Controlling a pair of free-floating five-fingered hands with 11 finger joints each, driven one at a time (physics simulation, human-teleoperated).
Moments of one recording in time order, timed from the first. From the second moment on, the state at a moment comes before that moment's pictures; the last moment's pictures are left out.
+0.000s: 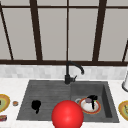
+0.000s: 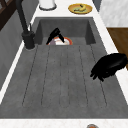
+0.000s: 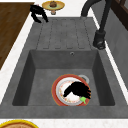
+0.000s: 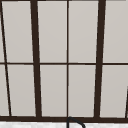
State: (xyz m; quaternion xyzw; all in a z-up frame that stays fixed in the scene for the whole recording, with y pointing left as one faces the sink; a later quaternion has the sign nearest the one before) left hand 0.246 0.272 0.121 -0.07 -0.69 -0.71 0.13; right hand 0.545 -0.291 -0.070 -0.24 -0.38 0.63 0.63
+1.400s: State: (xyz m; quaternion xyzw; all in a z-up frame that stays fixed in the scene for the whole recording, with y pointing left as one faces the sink) left hand 0.246 0.272 0.121 -0.07 -0.69 -0.71 0.13; right hand 0.480 -0.326 0.007 -0.36 -0.48 0.56 0.57
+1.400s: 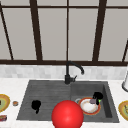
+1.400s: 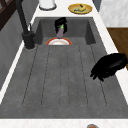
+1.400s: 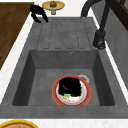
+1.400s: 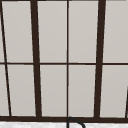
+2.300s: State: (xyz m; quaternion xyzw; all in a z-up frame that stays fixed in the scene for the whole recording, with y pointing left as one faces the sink) left hand 0.246 0.272 0.121 -0.07 -0.69 -0.71 0.13; right hand 0.428 -0.331 0.104 -0.39 -0.49 0.54 0.55
